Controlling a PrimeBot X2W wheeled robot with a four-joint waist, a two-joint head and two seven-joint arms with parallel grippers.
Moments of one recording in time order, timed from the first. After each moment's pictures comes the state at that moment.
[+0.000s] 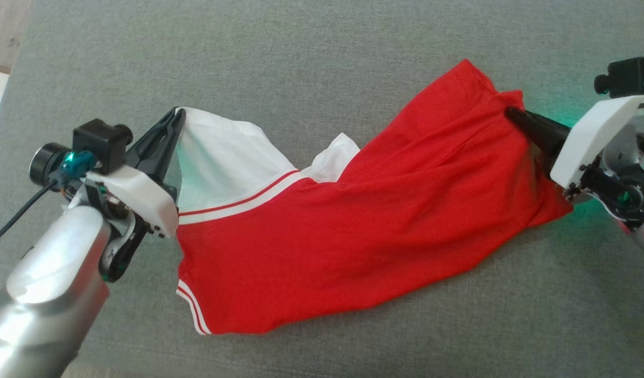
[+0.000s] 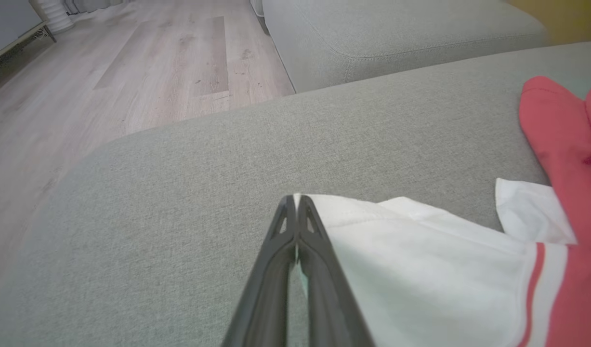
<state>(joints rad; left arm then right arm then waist) -0.66 0.49 -0.69 0.42 -0.62 -0.09 0.01 -0.83 -0.67 0.98 0.53 1.37 0.13 0.25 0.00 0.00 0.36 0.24</state>
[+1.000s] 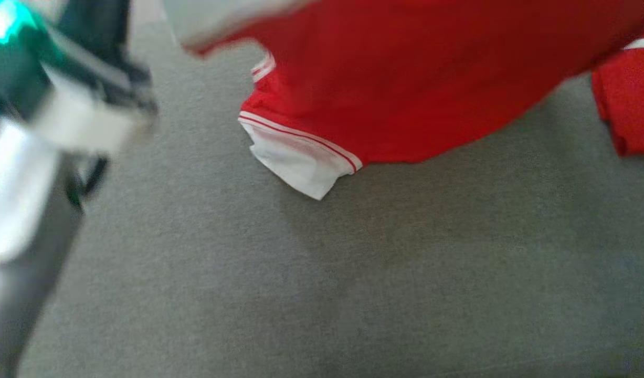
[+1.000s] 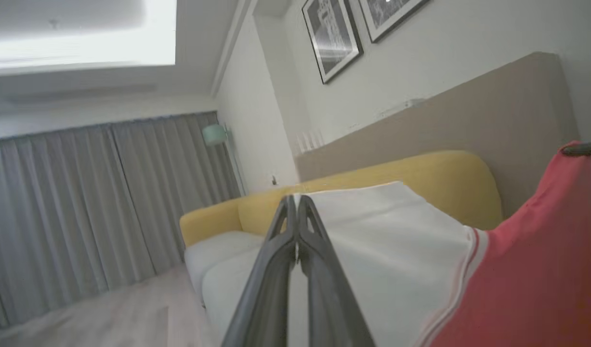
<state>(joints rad) -0.91 0.50 -0.54 0.15 -0.45 -0.05 -0.26 -0.97 -0.99 0.84 0.28 1.34 0.13 -0.11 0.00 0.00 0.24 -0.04</state>
